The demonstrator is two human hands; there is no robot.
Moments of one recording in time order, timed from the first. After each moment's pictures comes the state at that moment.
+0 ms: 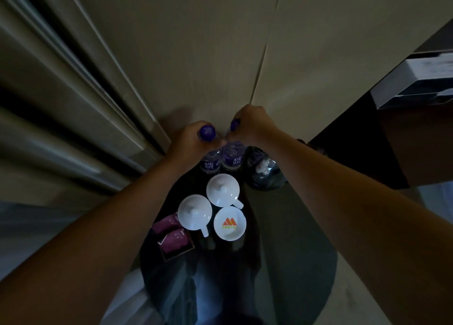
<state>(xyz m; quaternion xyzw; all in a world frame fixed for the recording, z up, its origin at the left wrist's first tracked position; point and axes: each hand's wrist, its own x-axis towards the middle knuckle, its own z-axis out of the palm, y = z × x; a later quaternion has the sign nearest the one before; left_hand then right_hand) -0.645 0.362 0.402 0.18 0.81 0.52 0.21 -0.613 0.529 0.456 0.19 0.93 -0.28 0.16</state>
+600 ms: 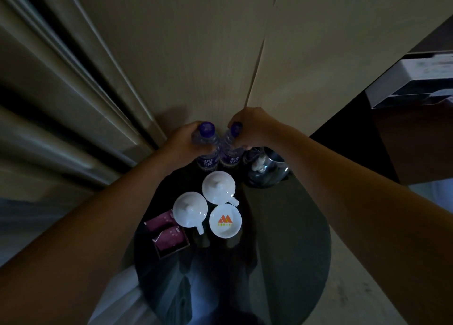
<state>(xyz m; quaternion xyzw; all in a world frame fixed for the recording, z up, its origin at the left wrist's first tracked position) -0.648 0.353 0.401 0.17 0.77 0.54 0.31 -0.601 0.540 0.465 0.09 0.94 -0.24 0.22</state>
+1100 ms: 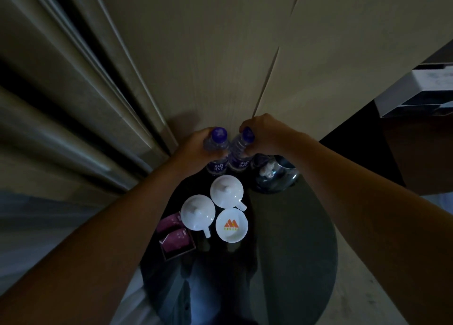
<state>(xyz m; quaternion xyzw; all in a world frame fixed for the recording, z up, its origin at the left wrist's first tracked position) -0.640 0.350 0.401 0.19 0.76 0.55 0.30 -0.601 0.545 0.453 0.03 0.96 -0.17 0.21</state>
